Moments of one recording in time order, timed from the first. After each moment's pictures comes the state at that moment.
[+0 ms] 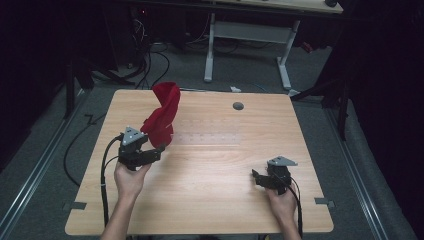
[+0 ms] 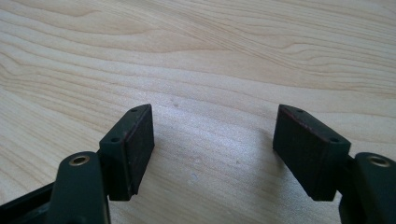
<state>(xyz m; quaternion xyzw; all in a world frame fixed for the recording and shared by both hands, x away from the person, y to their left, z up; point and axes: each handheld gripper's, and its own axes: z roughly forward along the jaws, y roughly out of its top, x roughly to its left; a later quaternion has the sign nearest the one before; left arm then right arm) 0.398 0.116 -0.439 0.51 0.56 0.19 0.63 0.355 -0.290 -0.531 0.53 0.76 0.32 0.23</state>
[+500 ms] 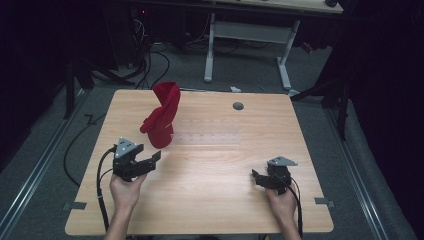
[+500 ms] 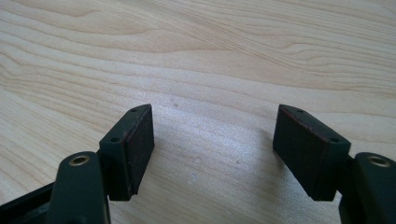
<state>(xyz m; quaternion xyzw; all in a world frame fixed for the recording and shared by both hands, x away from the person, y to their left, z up) 0.374 0.132 -0.455 0.48 0.58 0.18 0.63 0.355 -0.290 -0.531 0.53 0.76 0.32 0.23</state>
